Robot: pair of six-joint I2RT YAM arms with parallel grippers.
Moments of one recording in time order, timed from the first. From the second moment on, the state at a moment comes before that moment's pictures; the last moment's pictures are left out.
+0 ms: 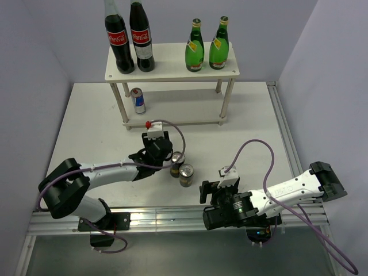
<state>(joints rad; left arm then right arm) -0.93 1.44 0.69 0.16 -0.85 -0.58 1.77 1.03 0.61 -1.02 1.10 1.63</state>
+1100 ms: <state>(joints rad) -0.54 2.00 1.28 0.37 -0.64 -0.29 1.80 1.11 0.63 -1.11 1.12 1.73</state>
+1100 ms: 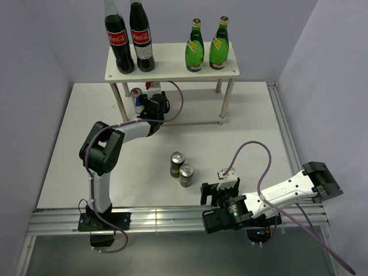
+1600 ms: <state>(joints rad) -0.53 2.01 1.30 0.35 -0.64 -0.30 1.81 1.12 0.64 -1.14 1.13 1.76</state>
